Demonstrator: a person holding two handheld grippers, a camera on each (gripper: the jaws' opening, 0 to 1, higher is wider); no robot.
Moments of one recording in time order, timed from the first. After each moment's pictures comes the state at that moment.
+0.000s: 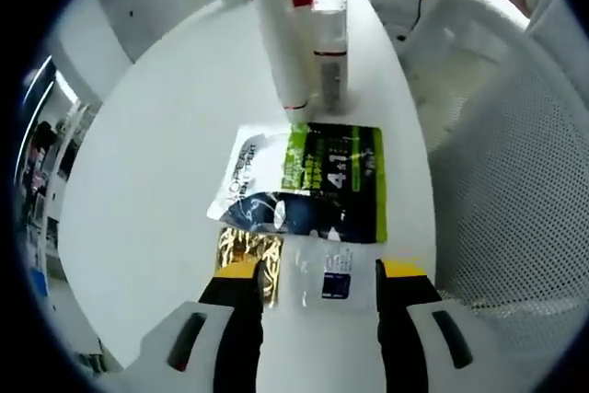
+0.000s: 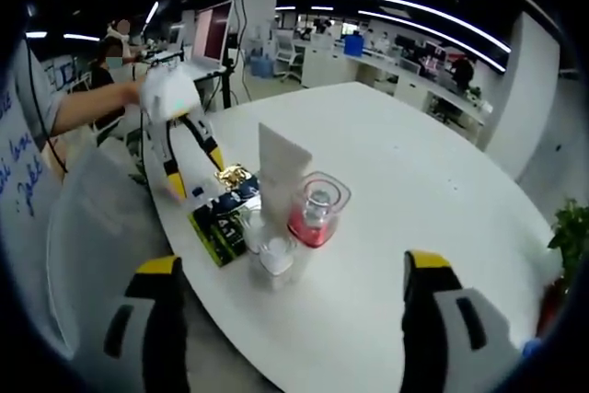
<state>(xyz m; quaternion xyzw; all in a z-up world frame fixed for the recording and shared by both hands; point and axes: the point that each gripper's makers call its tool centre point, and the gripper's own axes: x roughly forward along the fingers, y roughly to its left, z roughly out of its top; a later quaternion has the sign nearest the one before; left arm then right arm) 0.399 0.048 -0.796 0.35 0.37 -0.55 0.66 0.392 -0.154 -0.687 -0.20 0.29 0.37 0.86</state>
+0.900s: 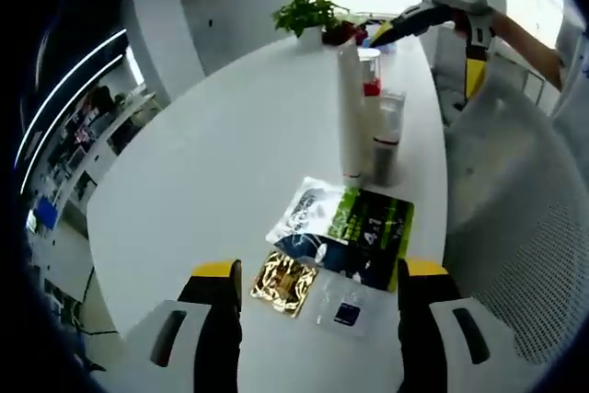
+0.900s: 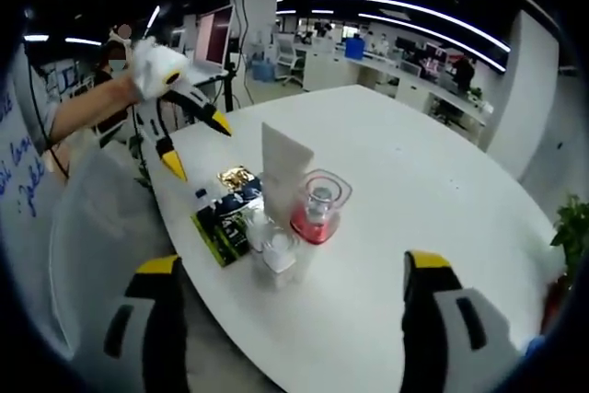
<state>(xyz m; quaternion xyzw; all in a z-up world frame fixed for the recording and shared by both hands) 0.415 0.044 -0.735 0.25 0.30 -0.46 0.80 0.388 -0.157 -0.686 -0.19 0.29 0.38 0.86</state>
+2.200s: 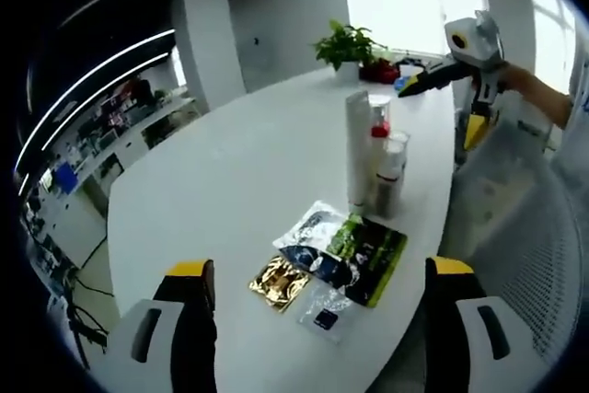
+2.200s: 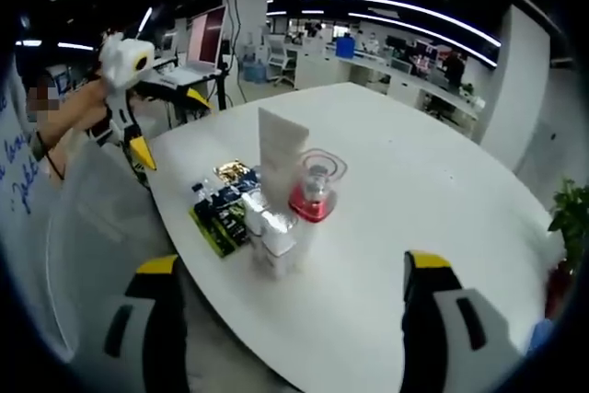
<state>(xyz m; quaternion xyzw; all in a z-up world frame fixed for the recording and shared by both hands) 0.391 0.054 -0.707 0.19 0.26 -0.40 0.86 0.374 -0.166 -0.696 -0.18 0.29 0.36 0.87</state>
